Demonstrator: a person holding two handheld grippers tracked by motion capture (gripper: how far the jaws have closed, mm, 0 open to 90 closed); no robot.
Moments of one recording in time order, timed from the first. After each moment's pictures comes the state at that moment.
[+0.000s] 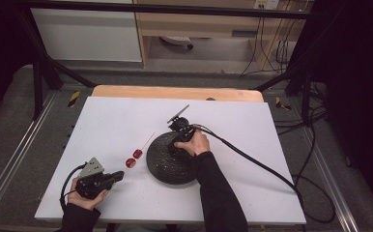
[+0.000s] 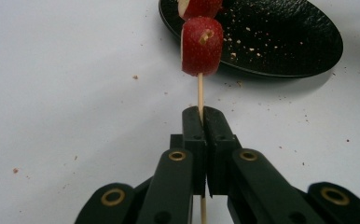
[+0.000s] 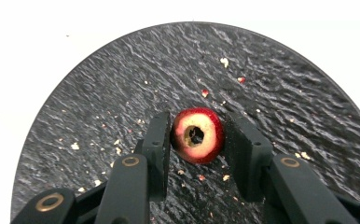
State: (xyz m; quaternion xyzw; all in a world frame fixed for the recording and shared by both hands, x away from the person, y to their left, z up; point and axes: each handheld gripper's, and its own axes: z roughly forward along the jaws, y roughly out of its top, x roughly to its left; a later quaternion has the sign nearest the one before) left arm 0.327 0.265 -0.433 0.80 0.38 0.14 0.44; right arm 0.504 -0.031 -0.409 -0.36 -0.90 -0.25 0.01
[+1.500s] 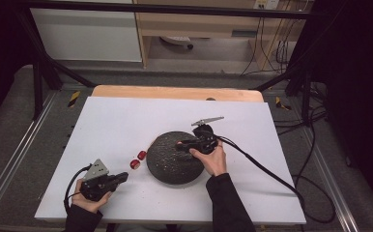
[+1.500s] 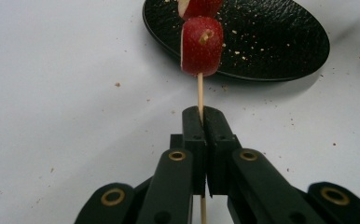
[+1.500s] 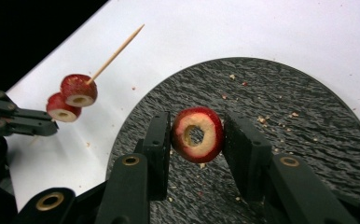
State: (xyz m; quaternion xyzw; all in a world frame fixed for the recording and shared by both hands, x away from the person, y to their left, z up) left arm 0.322 0.251 -0.433 0.81 0.37 0.15 0.44; right arm 0.442 -0.091 -0.385 -0.41 -0.80 -0.44 0.01
